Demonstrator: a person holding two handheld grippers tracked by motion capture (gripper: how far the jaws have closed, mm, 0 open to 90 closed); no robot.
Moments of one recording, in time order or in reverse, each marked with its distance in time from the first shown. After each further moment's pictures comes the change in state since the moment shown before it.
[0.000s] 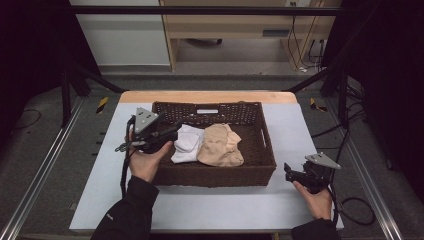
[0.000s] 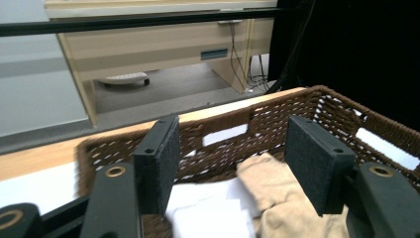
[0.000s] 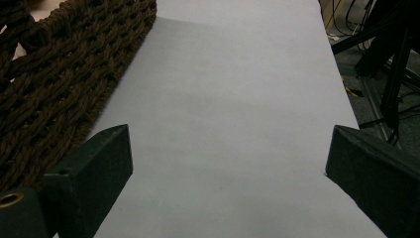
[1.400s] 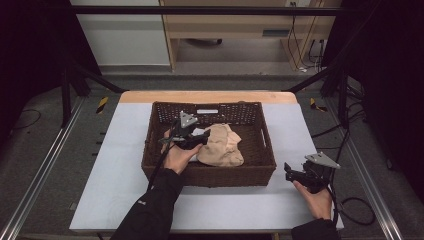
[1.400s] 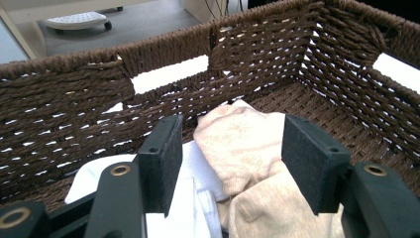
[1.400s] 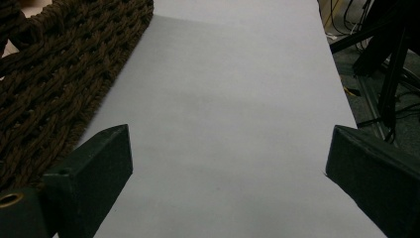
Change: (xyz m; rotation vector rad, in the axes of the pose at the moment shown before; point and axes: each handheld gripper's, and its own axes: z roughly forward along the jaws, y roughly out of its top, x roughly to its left) left arm -0.029 -0.050 0.097 0.244 -0.093 0.027; right arm -0.001 0.000 0.002 0.007 -0.008 -0.005
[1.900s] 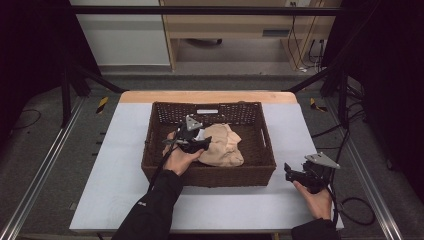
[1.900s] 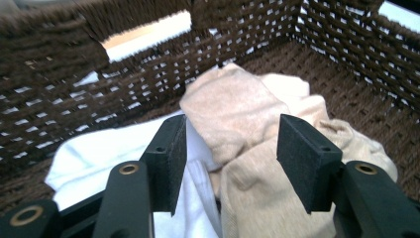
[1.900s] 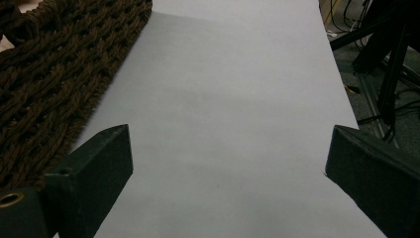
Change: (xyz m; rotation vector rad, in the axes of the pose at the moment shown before) left arm -0.006 -0.009 0.010 0.121 -0.028 0.056; right arm 0.000 -0.001 0.000 0.008 -0.003 0.003
